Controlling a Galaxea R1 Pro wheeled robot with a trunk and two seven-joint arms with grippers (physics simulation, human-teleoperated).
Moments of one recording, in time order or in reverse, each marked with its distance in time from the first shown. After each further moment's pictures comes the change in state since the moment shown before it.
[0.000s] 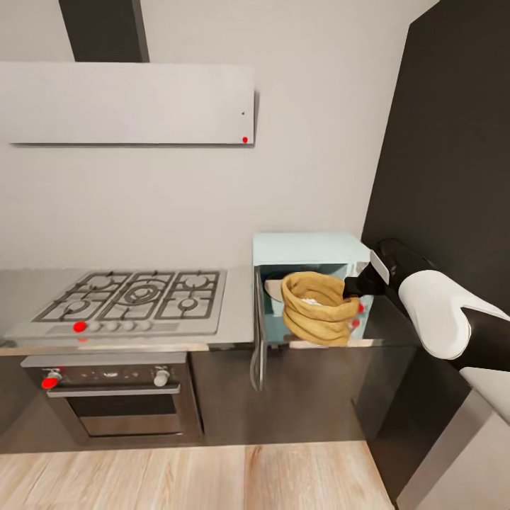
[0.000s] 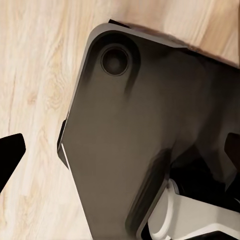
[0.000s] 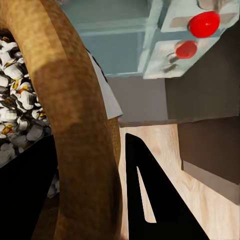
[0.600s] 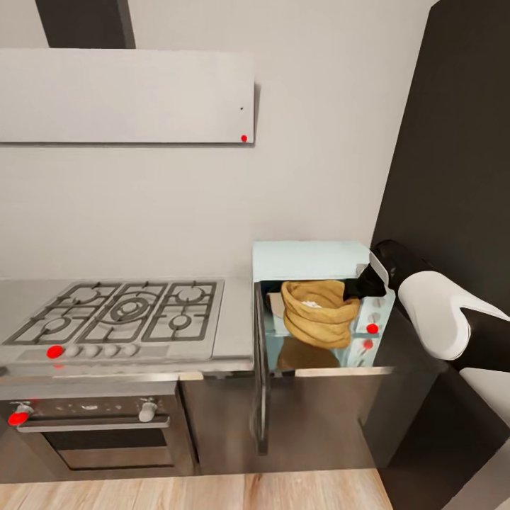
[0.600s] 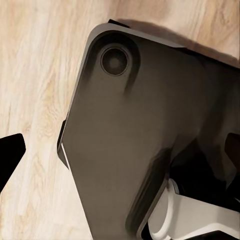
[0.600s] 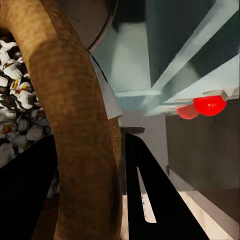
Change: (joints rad) left arm 0.000 0.000 -0.001 0.000 -0.001 0.000 -0.001; right arm 0.002 0.000 0.008 0.011 0.014 -0.001 0.007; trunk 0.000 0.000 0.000
